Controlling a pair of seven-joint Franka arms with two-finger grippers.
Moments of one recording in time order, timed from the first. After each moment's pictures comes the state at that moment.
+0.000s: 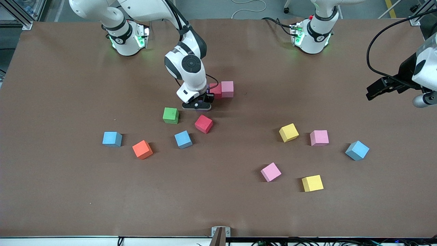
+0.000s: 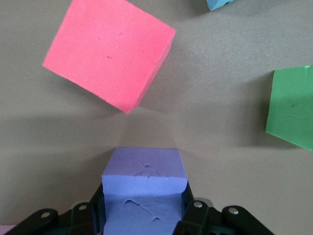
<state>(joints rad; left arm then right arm) 0.00 0.05 -0.10 -1.49 0.03 1.53 -0.32 0.87 0.45 -0.05 -2.06 0.06 2.50 0.82</state>
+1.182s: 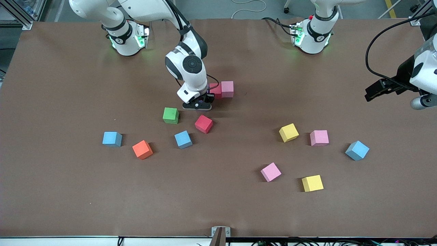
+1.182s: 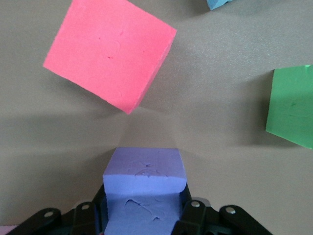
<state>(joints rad) 0.00 0.06 -0.10 -1.49 0.03 1.53 -0.32 0.87 0.46 -0.05 -2.05 0.06 2.48 0.82</state>
